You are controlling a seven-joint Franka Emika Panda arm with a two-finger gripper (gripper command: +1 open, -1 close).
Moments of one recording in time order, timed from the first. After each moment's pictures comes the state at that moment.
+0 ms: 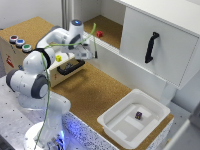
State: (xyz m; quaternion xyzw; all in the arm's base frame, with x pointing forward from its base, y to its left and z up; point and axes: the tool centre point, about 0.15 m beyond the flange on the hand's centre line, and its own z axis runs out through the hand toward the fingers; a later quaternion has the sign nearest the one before) arm 0.304 0.220 0.459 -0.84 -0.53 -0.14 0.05
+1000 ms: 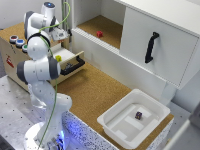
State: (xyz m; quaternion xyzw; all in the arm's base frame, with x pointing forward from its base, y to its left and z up) arm 0.251 0.417 0.470 -0.76 -0.64 -0.06 0.12
